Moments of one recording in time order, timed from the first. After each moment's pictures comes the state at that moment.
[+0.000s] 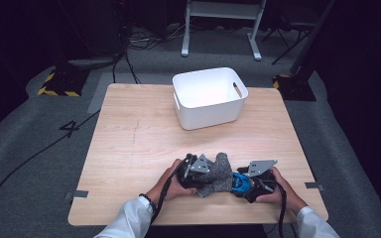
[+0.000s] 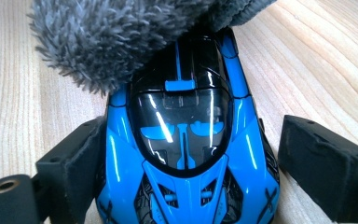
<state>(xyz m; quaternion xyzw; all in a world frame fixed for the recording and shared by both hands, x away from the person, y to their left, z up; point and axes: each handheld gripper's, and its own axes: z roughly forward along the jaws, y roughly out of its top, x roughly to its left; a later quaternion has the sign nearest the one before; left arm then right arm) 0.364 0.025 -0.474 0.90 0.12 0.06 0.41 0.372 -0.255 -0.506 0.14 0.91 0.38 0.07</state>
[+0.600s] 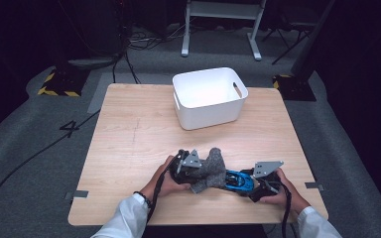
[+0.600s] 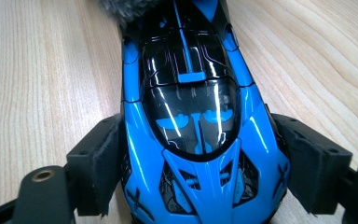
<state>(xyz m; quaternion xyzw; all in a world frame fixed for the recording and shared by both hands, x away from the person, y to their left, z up) 0.371 0.039 -0.469 0.89 0.14 0.05 0.44 0.368 -0.269 -0.504 0.15 0.91 0.39 0.07</state>
